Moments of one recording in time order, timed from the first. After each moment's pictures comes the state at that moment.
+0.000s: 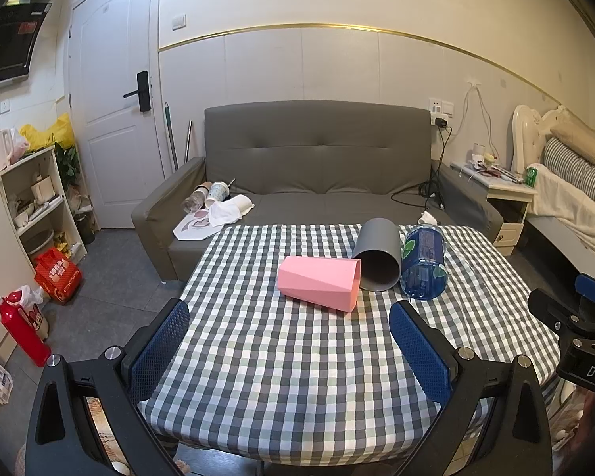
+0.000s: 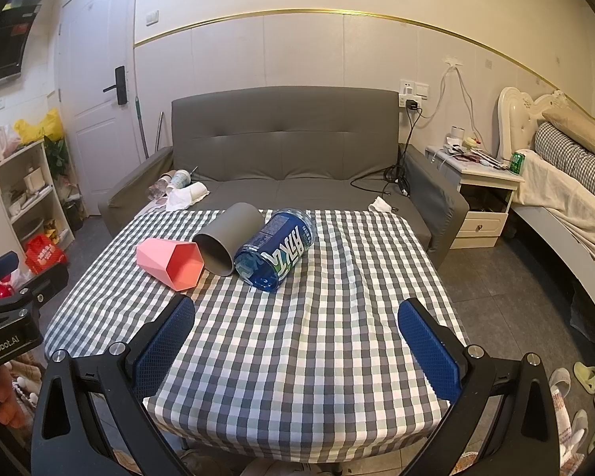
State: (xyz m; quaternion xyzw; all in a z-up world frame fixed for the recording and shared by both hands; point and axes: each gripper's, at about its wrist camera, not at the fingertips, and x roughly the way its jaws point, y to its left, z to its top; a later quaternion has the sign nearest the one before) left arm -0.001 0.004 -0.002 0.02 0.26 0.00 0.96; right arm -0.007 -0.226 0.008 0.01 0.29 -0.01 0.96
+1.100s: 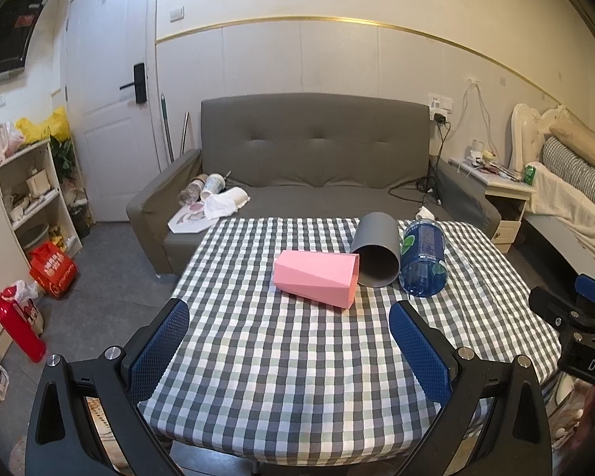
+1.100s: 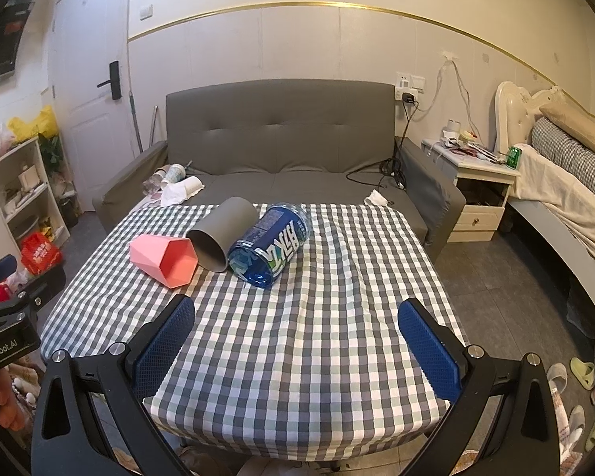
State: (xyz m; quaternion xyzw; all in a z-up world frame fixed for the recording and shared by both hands) left arm 0.010 0.005 -0.008 0.01 0.28 -0.01 0.96; right arm 0.001 -0.235 0.002 0.02 0.31 -0.02 0.95
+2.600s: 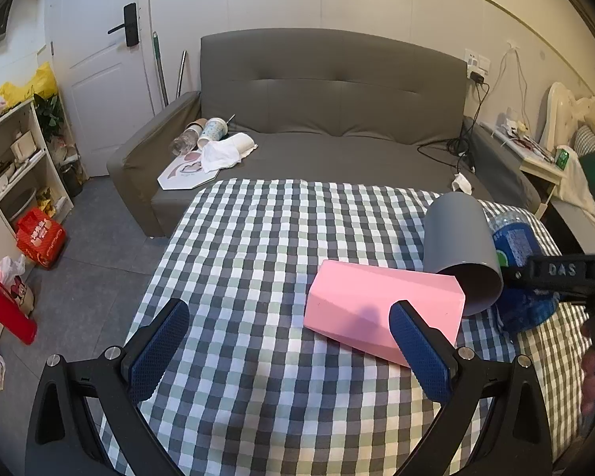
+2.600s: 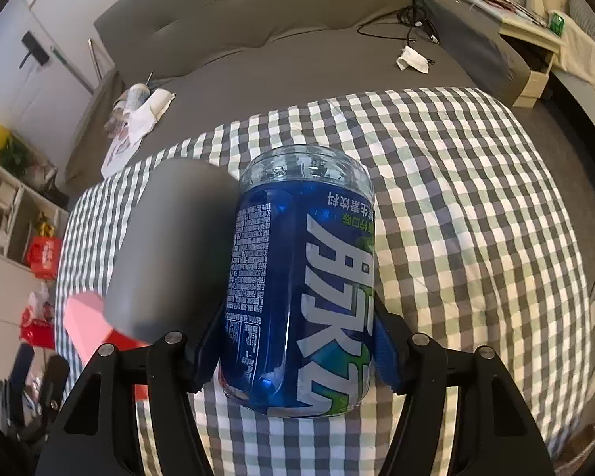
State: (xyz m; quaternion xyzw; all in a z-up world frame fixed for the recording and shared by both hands) left arm 0.153 0.024 -0.062 0.00 0.38 0.01 0.92; right arm 0.231 -0.216 -0.082 0.14 0.55 -0.01 0.82
